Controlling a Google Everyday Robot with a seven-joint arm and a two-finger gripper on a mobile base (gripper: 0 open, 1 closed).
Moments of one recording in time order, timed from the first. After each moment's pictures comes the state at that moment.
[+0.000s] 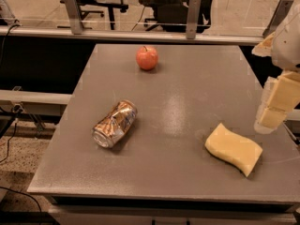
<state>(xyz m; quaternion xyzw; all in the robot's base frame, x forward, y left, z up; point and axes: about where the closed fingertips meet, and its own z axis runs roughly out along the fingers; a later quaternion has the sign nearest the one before) 0.438 -0.217 0.976 -0.60 0.78 -0.03 0.16</state>
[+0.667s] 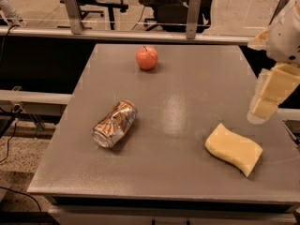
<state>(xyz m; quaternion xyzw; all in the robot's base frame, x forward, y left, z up) 0.456 -0.213 0.980 -0.60 0.78 -0.03 0.18</state>
